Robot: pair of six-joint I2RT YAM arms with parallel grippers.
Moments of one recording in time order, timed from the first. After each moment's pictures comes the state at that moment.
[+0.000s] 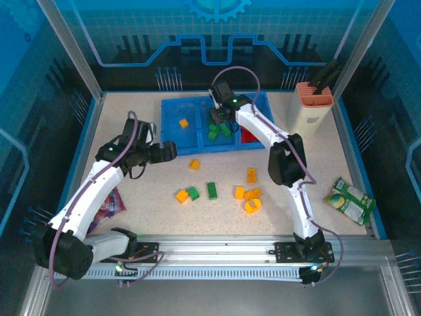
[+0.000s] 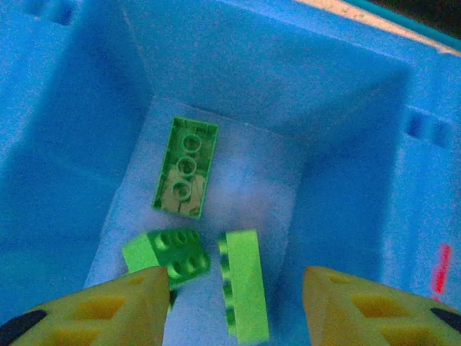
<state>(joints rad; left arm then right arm) -0.24 1.18 1.07 -0.81 0.06 -0.44 0.53 2.28 2.14 -0.79 0.20 0.08</state>
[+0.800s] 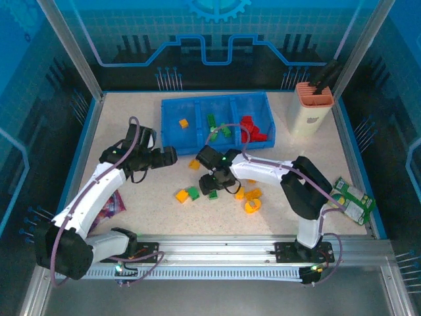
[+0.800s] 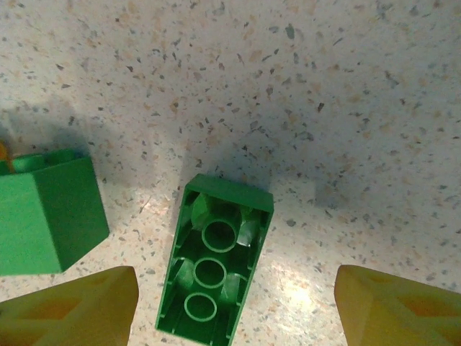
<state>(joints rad) -0.25 1.17 0.99 -0.79 0.05 -0.48 0.89 1.87 1.29 -0.74 0.01 0.51</state>
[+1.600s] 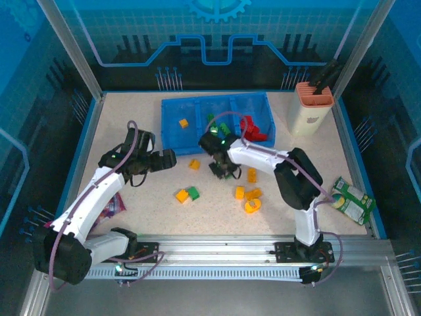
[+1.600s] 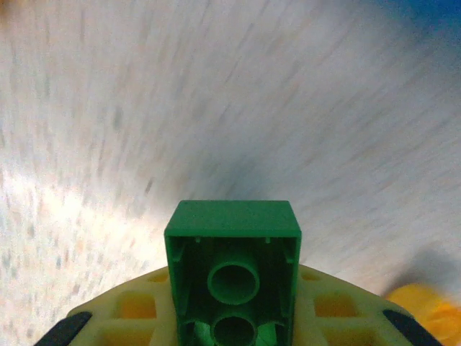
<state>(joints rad) -0.25 1.14 0.95 -0.78 0.05 -0.51 0.76 1.98 1.54 -0.93 0.21 0.23</state>
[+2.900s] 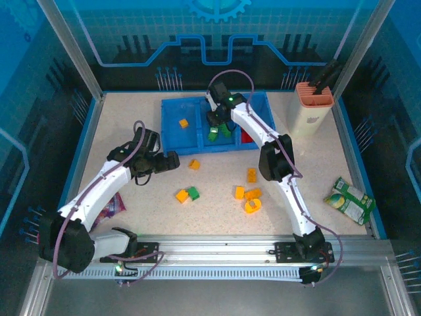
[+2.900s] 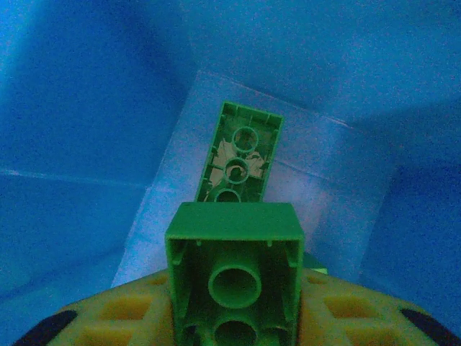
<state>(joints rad) -0.28 1.23 0.96 -0.79 0.04 -0.56 0.50 2.55 2.47 -0.95 0.04 0.06</state>
